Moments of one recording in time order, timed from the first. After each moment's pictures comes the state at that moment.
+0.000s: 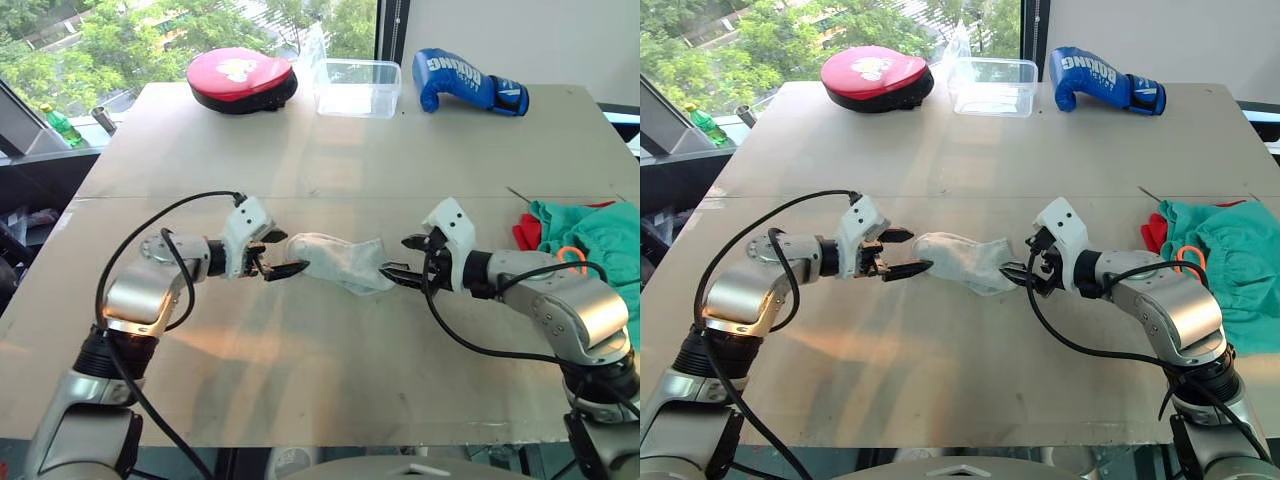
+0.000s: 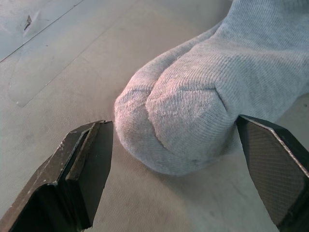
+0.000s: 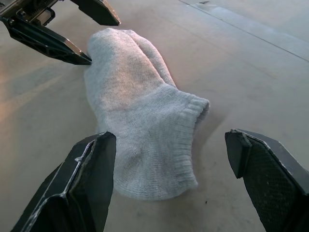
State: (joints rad) left arm -0.43 0.77 -0.09 -0.04 -0.32 0.60 -0.96; right arm -0.43 -0.49 0.12 -0.51 0.50 1.10 0.56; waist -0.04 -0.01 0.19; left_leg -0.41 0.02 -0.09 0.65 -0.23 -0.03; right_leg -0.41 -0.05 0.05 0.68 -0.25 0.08
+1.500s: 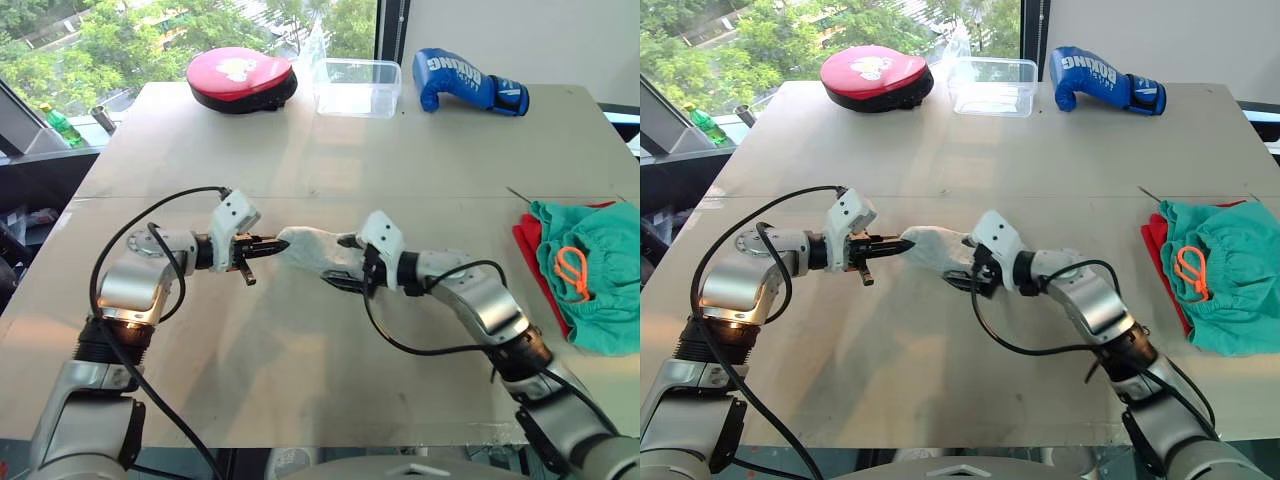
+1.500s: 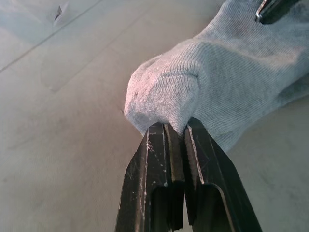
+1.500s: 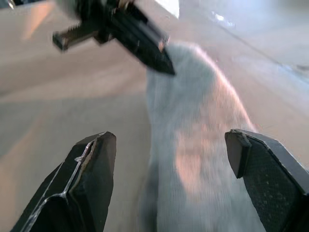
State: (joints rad) left arm -0.48 0.78 -0.05 0.12 -0.30 0.53 -1.05; right arm -0.58 -0.20 0.41 0.02 0.26 0.48 0.70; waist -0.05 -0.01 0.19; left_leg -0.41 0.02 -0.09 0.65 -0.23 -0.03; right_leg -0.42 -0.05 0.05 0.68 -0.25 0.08
